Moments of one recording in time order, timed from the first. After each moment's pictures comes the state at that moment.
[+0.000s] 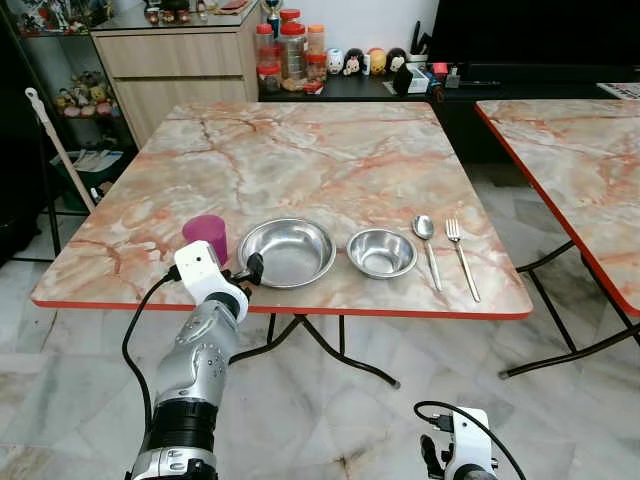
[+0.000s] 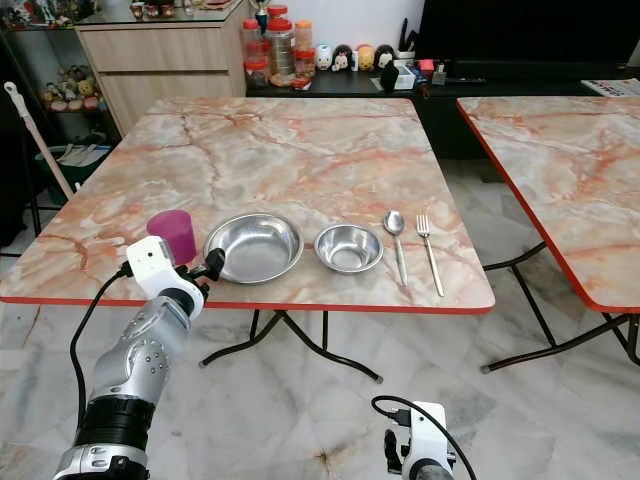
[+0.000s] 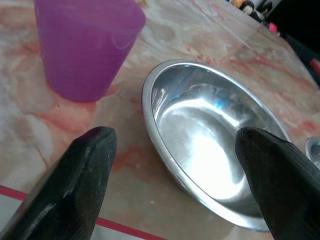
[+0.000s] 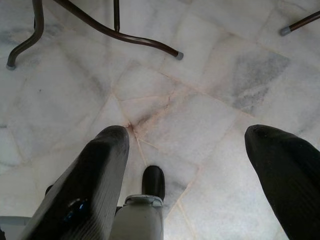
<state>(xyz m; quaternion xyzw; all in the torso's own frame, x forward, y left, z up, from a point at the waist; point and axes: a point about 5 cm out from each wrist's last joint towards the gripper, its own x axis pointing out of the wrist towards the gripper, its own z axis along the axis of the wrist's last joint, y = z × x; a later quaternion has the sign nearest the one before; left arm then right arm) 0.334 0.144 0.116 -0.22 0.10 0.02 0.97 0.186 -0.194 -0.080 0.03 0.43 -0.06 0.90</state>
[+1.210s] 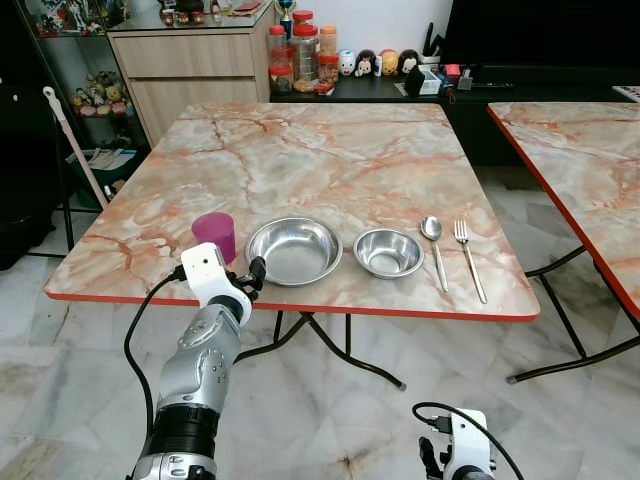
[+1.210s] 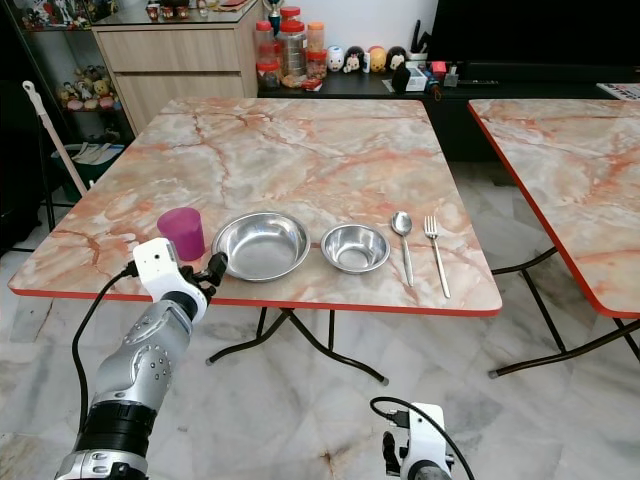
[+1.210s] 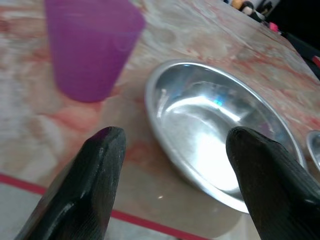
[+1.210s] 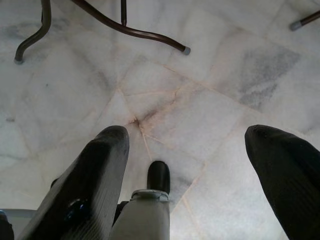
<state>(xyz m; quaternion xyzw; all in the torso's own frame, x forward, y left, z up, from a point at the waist) 0.330 0.143 0.112 -0.21 0.09 0.01 0.97 0.184 -0.189 -0.082 0.04 0.43 -0.05 0.90</state>
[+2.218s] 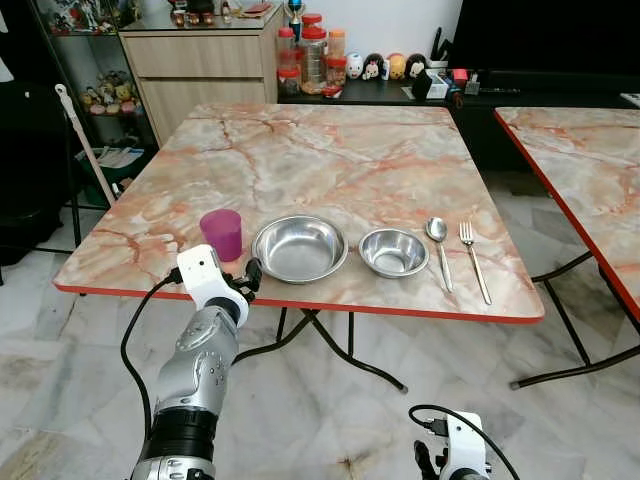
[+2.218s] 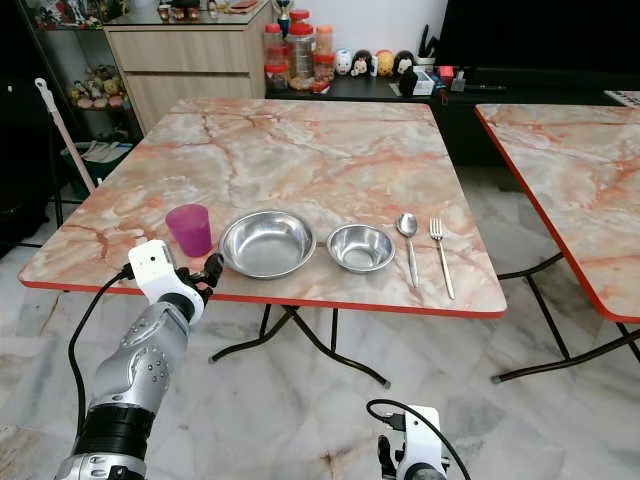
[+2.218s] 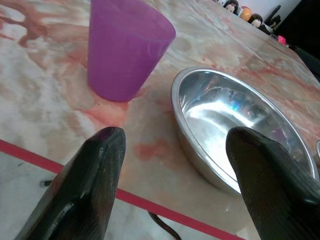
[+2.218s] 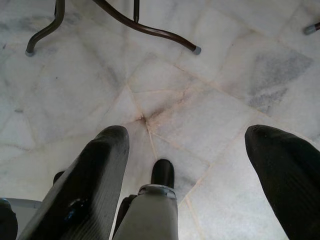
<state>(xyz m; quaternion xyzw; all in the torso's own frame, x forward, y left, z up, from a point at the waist) 0.328 0.147 0.113 -0.22 0.09 0.02 0.97 0.182 -0.187 -0.084 0.04 0.44 -0.05 0.90</state>
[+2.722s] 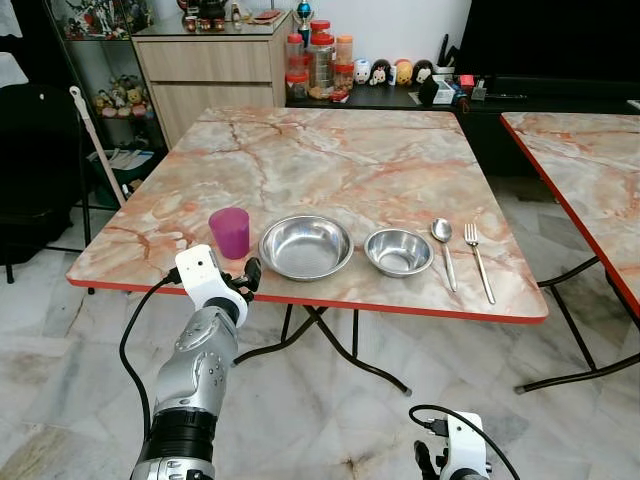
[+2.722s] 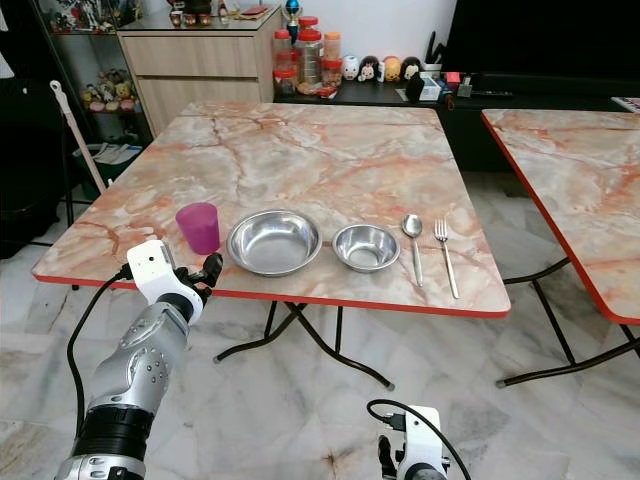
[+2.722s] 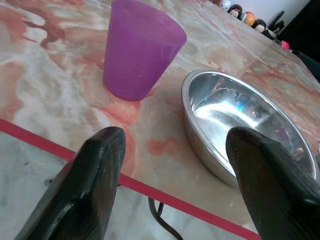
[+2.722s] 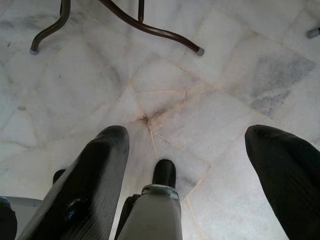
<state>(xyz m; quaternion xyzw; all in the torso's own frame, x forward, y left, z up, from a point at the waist) 0.327 0.148 0.112 -0.22 0.09 0.03 0.97 0.182 -0.187 -0.084 0.04 0.44 -0.05 0.90</state>
